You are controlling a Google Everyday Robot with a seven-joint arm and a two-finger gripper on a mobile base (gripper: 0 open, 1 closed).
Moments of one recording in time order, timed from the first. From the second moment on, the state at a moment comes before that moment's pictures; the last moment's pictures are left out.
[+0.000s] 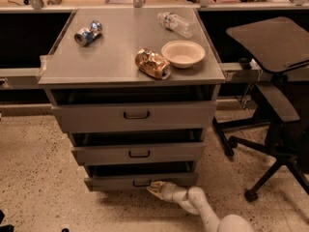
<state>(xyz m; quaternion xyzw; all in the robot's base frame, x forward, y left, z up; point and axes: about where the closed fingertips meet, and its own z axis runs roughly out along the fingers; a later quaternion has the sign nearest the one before) 0.626 -0.007 0.122 -0.47 0.63 0.27 0.55</state>
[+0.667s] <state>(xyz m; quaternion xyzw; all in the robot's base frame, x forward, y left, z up) 0.631 -0.015 0.124 -0.47 0.63 0.27 0.55</state>
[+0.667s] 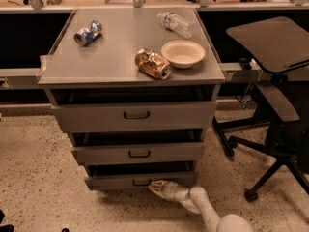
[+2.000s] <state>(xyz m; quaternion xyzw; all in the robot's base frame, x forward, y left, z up) 0.635 -0.025 0.124 -0.47 0.63 0.27 0.56</state>
